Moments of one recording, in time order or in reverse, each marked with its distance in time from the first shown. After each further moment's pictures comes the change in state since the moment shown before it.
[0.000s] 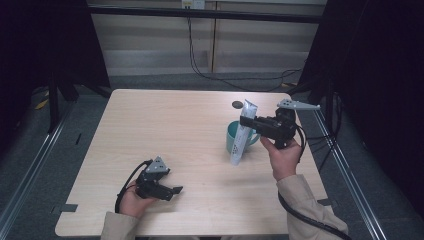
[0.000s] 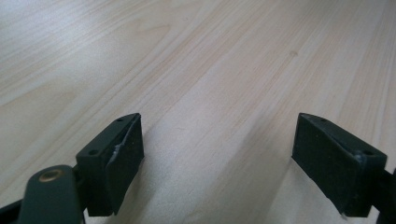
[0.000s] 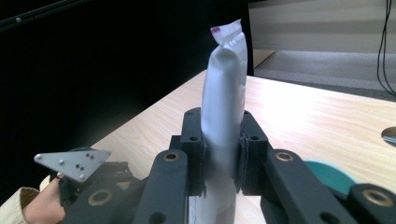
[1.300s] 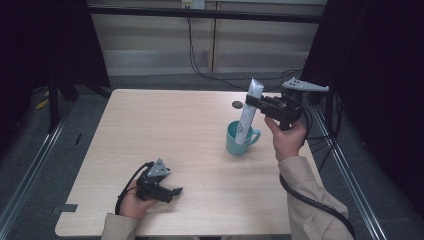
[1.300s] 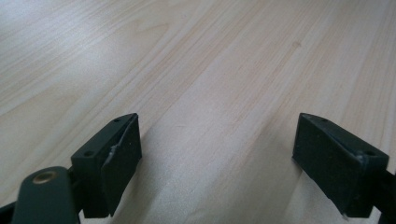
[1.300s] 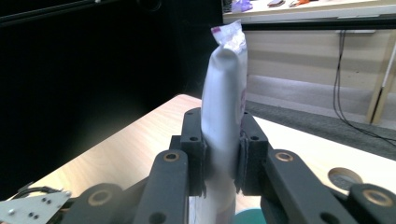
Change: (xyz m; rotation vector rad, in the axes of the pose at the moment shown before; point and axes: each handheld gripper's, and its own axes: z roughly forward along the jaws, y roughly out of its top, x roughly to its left) left arm -0.004 -0.002 0.002 0.001 0.027 0.049; right arm -0.008 0.044 -0.002 -0.066 -0.102 -0.083
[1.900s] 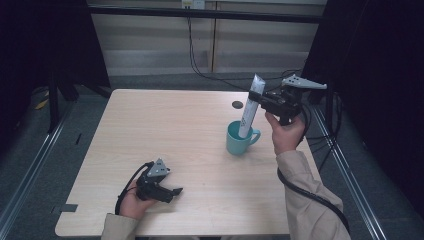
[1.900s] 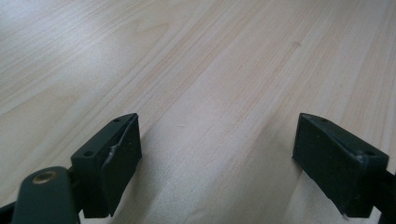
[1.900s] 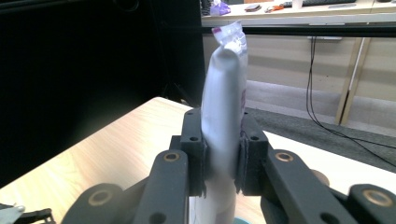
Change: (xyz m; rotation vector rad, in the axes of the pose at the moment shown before) left arm 0.000 0.000 0.000 0.002 -0.001 0.001; right arm -0.015 0.000 0.010 -0.008 -0.091 -0.024
